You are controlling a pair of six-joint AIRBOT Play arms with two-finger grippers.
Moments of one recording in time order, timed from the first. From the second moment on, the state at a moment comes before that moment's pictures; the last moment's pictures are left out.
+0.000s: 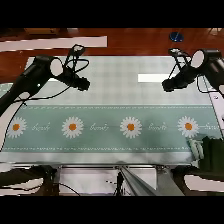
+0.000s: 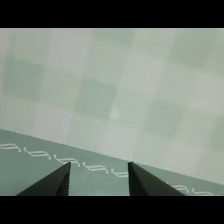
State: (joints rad) left arm -0.36 -1.46 1.32 1.53 -0.99 -1.48; right arm 0.08 -1.46 1.34 -1.56 1.21 1.41
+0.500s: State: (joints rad) left arm -0.37 -1.49 1.34 1.58 -0.94 -1.53; right arm 0.10 -1.38 1.24 -1.54 1.04 1.45
